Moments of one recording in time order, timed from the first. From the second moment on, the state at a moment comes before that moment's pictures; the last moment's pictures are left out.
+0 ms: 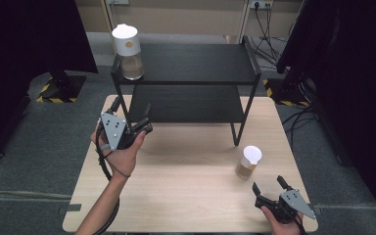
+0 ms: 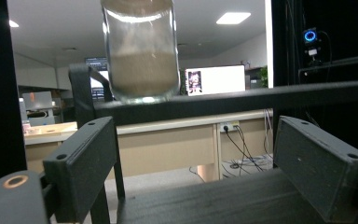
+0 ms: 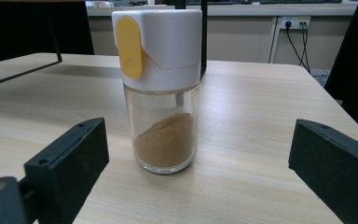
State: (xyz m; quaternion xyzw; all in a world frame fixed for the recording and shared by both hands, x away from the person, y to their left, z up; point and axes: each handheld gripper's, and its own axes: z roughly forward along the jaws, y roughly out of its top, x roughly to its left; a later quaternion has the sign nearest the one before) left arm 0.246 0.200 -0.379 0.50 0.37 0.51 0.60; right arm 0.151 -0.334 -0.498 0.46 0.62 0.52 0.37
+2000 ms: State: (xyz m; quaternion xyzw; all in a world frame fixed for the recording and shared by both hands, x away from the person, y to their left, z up) left arm 0.227 0.207 -0.494 0.58 0.43 0.44 0.54; right arm 0.151 -0.333 -0.498 0.46 0.62 0.52 0.37
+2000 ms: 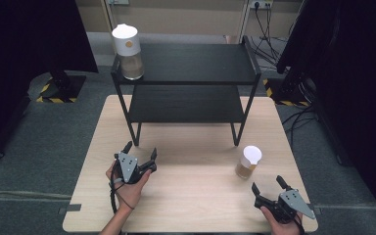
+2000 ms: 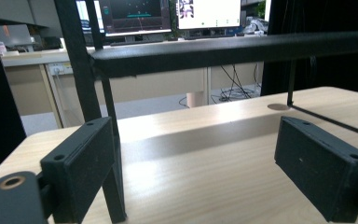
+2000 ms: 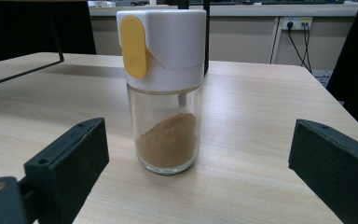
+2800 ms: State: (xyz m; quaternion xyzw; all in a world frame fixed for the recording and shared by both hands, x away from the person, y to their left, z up) left arm 0.235 0.203 -0.513 0.60 0.45 0.40 0.52; right arm 0.151 -0.334 -0.498 0.46 0.62 0.52 0.37
